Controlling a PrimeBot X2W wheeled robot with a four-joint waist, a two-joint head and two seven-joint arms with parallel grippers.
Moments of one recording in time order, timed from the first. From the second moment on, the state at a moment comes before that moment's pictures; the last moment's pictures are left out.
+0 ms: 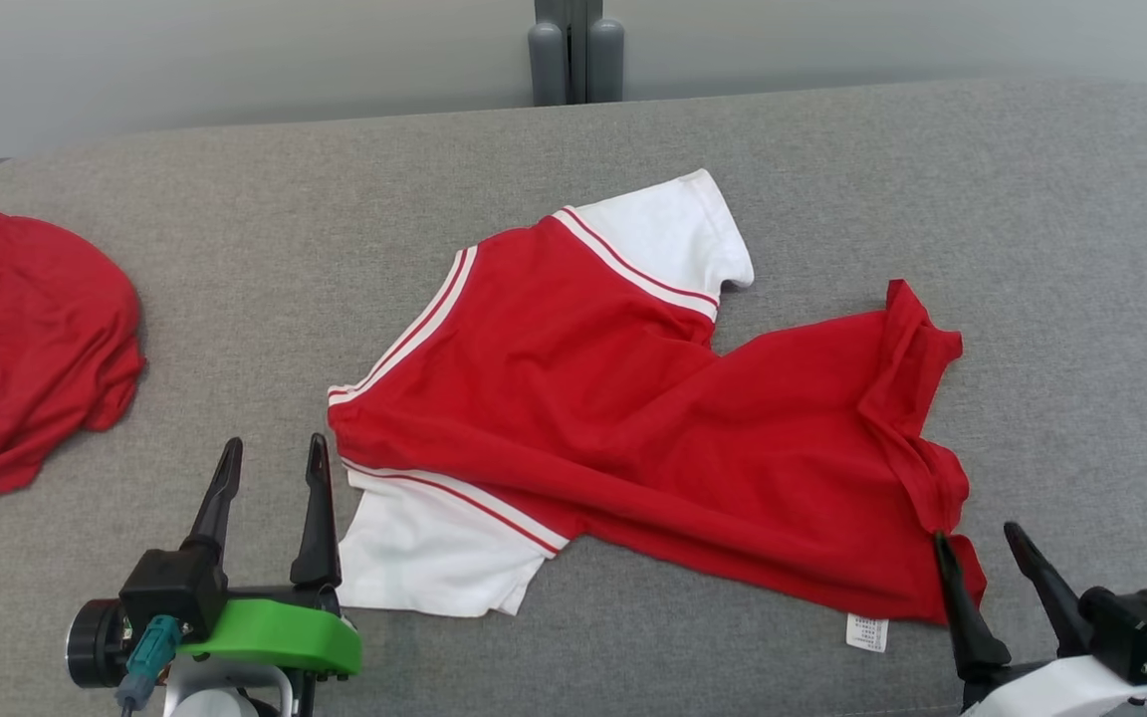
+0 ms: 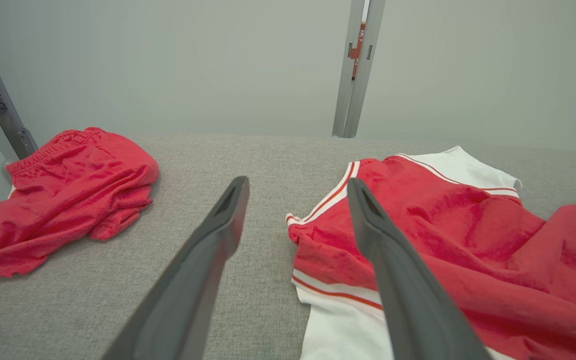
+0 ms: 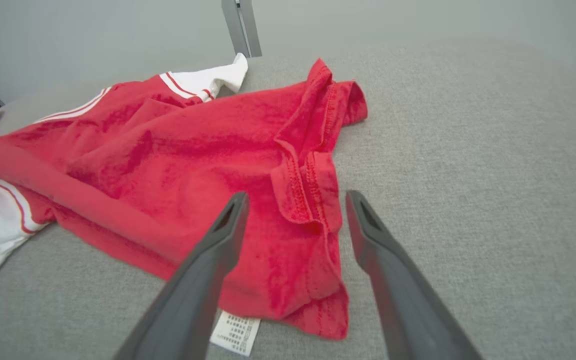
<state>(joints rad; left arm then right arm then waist) -0.07 0.05 -0.06 0.20 -0.19 -0.06 -0.26 0.18 -0.14 0.00 0.05 0.24 0.13 -0.14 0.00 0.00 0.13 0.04</state>
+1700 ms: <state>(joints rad) -0.16 0.05 -0.11 0.20 -0.20 -0.05 -0.26 -0.75 -0.27 -0.02 0.87 0.04 0.13 -0.14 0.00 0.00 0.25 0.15</state>
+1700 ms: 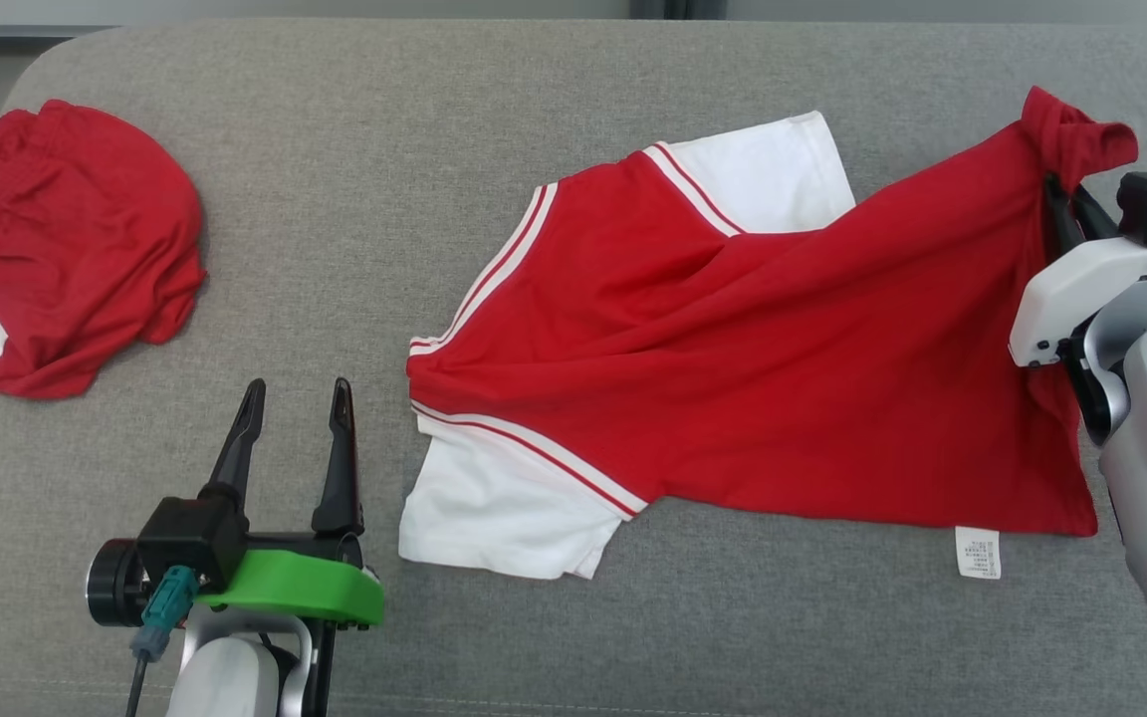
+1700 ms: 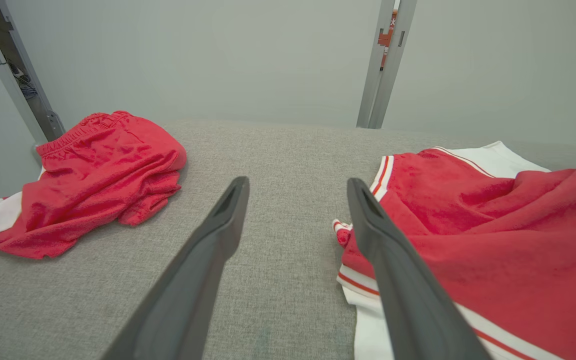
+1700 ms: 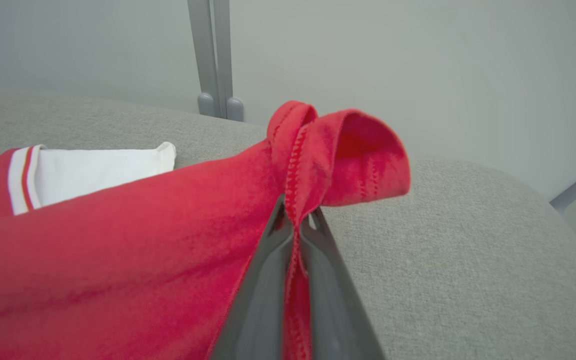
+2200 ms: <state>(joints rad) -0.12 0.05 -0.08 0.21 -0.19 -0.05 -0.26 -0.69 -0.23 -0.02 0.89 0.05 0.13 -0.26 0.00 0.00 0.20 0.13</state>
